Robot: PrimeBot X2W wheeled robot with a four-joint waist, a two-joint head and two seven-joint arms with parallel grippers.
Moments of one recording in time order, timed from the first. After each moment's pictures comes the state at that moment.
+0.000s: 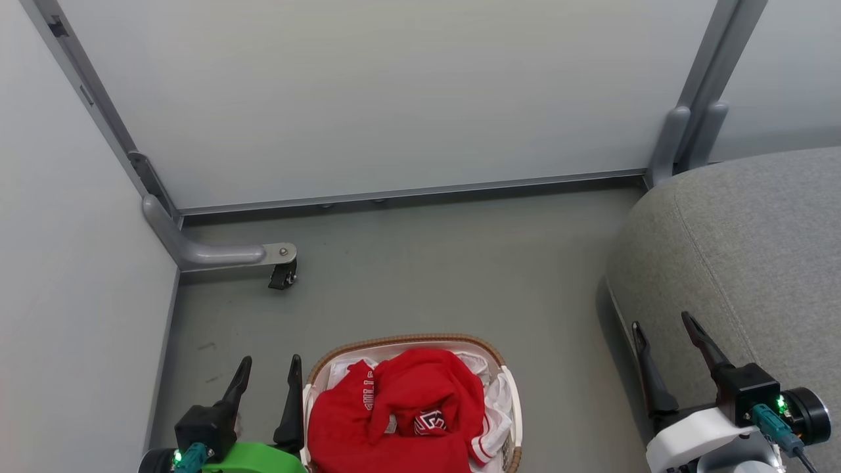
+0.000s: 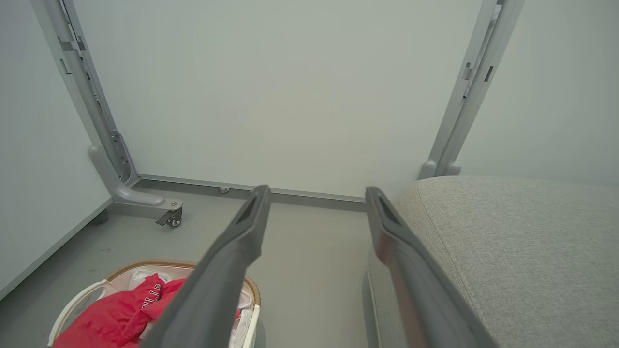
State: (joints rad) left arm -0.01 0.05 -0.15 0.36 -0.24 -0.13 -0.26; right arm 0.01 -0.05 -0.03 0.17 0.01 0.13 -0.26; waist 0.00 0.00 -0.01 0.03
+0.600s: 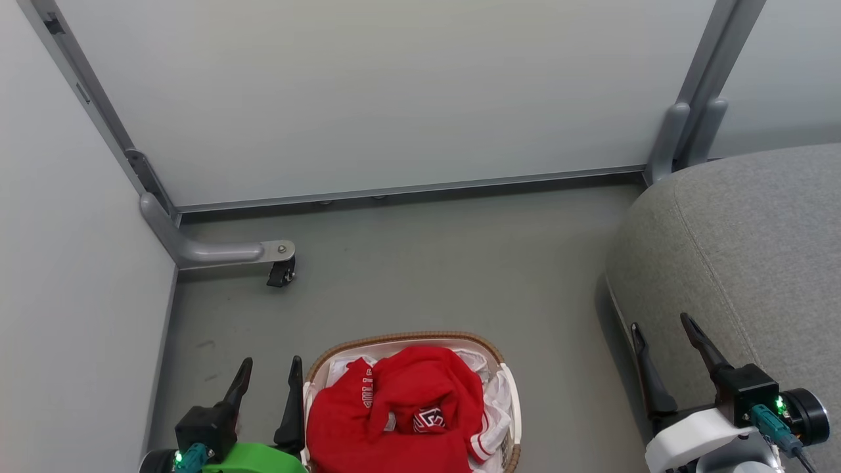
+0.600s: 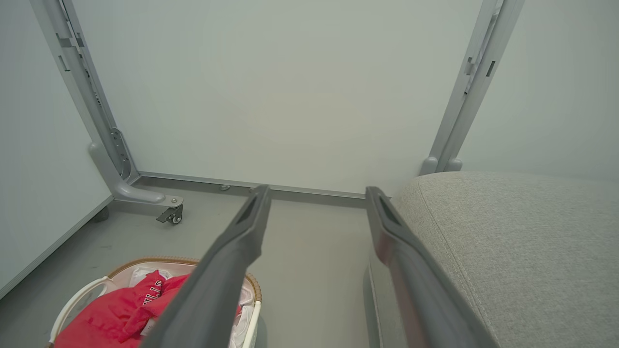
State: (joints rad) left arm -0.01 0.05 -0.15 0.36 -0.24 -0.13 -0.26; right arm 0.01 -0.05 -0.02 0.17 0.01 0.13 -0.26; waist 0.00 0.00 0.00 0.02
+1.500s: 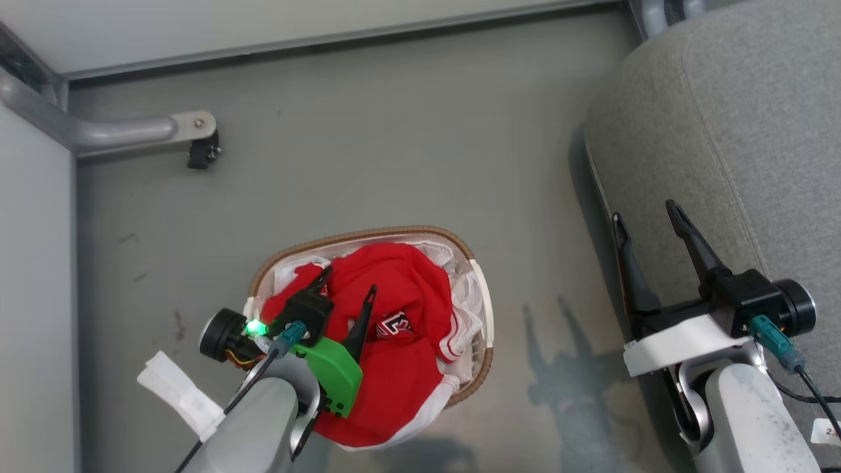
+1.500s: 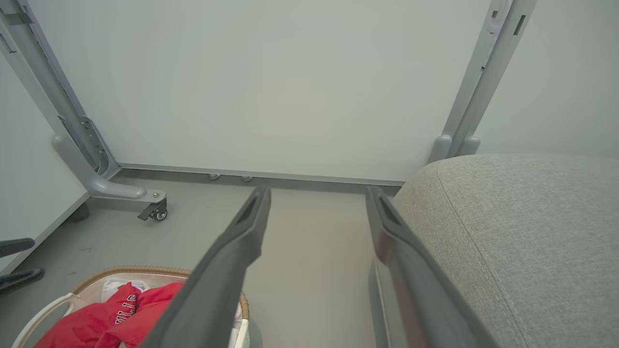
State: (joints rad) left arm -0.46 0.09 -0.53 0.75 -0.20 -0.13 -0.26; right arm -0.21 -0.05 0.03 0.12 0.04 0.13 -0.26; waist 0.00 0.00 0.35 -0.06
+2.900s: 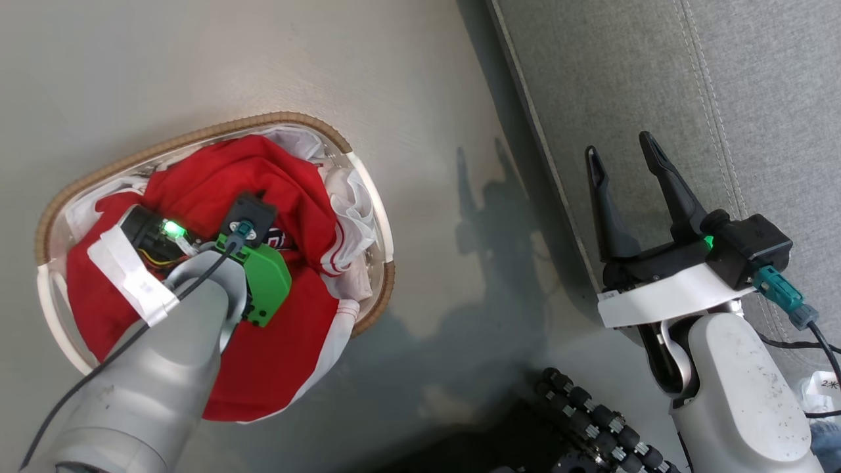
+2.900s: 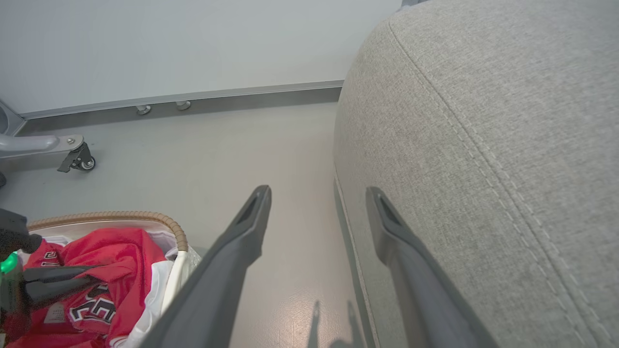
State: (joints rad) left arm -0.88 0.18 -0.78 1.16 -0.26 -0.08 -0.26; right arm -0.35 -0.05 0.12 0.07 0.22 0.13 -0.26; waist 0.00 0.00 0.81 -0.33
